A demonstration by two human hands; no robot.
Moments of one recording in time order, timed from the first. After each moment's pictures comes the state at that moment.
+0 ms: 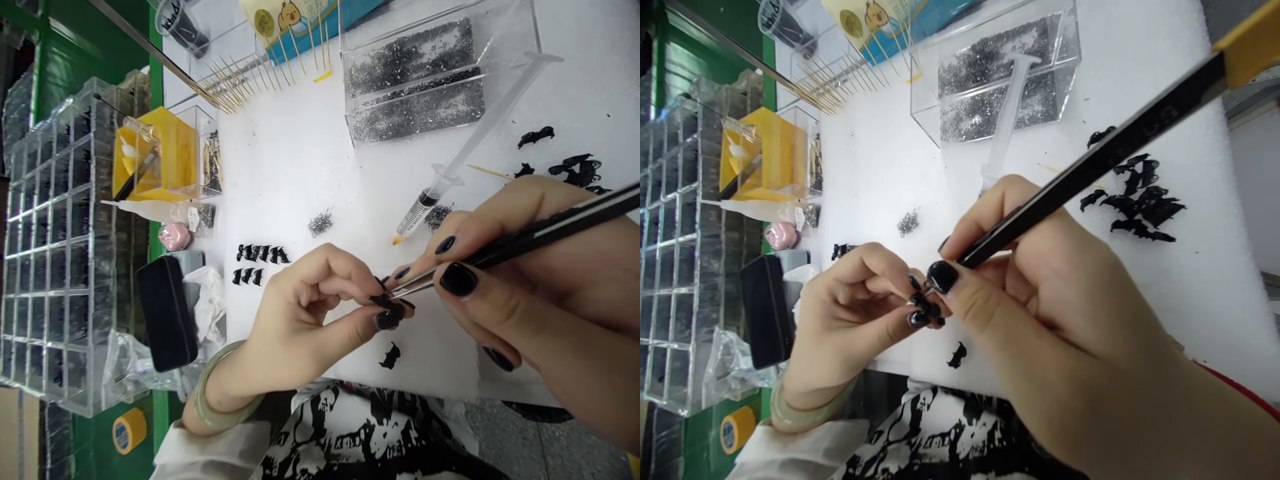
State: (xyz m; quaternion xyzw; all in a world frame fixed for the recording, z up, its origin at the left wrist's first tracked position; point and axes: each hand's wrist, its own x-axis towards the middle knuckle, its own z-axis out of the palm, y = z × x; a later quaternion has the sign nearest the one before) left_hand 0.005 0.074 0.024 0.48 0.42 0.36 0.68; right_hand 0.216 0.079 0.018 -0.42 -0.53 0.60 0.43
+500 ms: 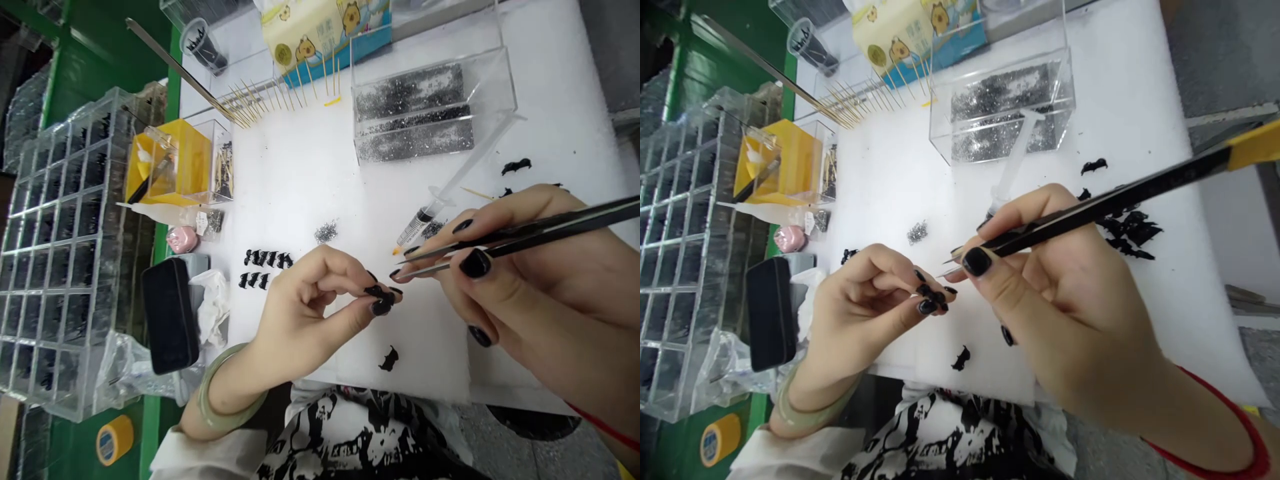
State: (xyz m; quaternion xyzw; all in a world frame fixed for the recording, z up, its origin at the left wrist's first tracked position) left_hand 0.005 0.074 0.019 0.49 0.45 0.39 0.63; right_hand 0.210 0.084 0.019 -0.45 -0.45 0.60 0.48
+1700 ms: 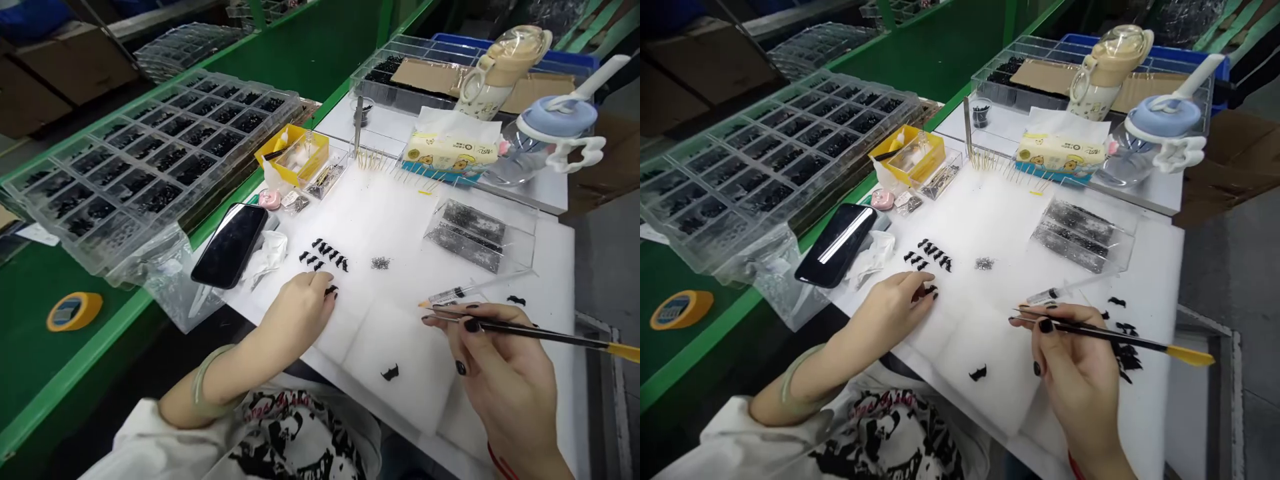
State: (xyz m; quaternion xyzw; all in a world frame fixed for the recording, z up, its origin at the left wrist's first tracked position) left_hand -0.032 0.024 -0.005 0.64 0.75 0.14 0.12; right_hand 0.216 0.089 -0.002 -0.43 -0.51 0.58 0.47
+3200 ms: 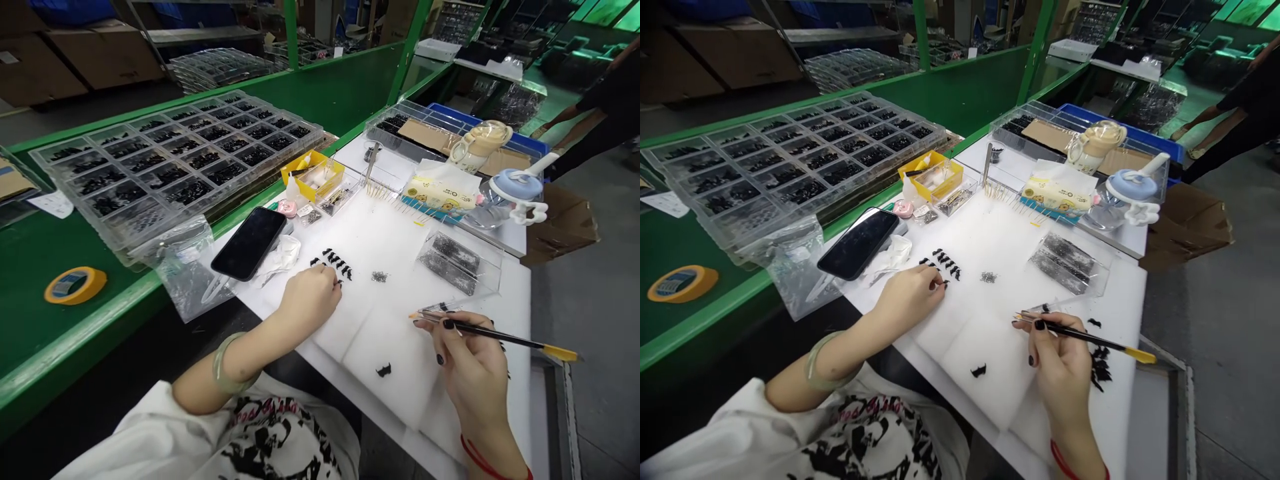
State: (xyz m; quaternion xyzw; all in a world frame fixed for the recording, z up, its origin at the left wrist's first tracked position) left_hand -0.026 0.042 0.007 0.55 0.81 0.06 0.18; right_hand 0.231 0.106 -0.030 -0.42 -0.53 0.58 0.45
